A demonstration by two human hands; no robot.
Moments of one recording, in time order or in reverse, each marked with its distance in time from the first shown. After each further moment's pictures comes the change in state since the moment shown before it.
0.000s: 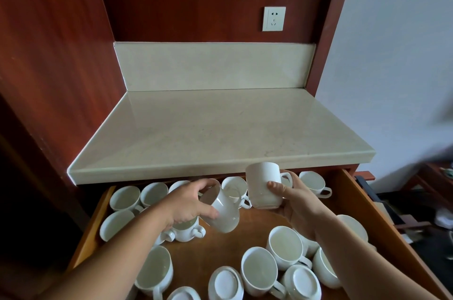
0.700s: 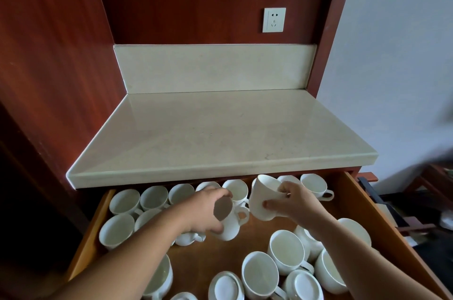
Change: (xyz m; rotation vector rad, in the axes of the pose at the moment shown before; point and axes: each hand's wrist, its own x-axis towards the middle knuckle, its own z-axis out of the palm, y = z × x) left_hand 0.013 0.020 0.022 0.530 -0.084 0.039; right_hand 0.011 0.001 -0.014 -0.964 0.240 -0.039
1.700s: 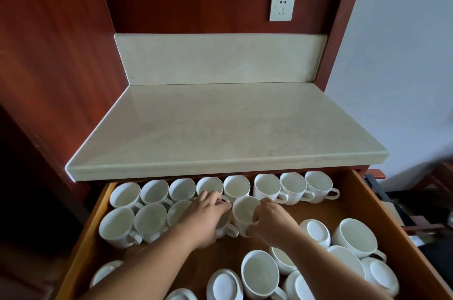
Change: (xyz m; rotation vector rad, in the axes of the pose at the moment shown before) left_hand 0.025 -0.029 0.060 0.377 0.180 0.129; right_hand 0.014 0.013 0.071 -0.556 -0.193 -0.149
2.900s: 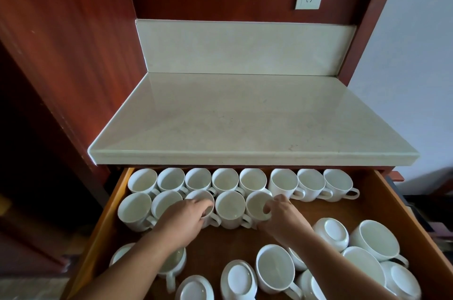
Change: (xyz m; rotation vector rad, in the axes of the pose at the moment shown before) left_hand -0.051 -0.062 0.018 -0.105 0.115 -0.150; right_hand 0.008 0.003 0.027 0.029 0.045 0.032
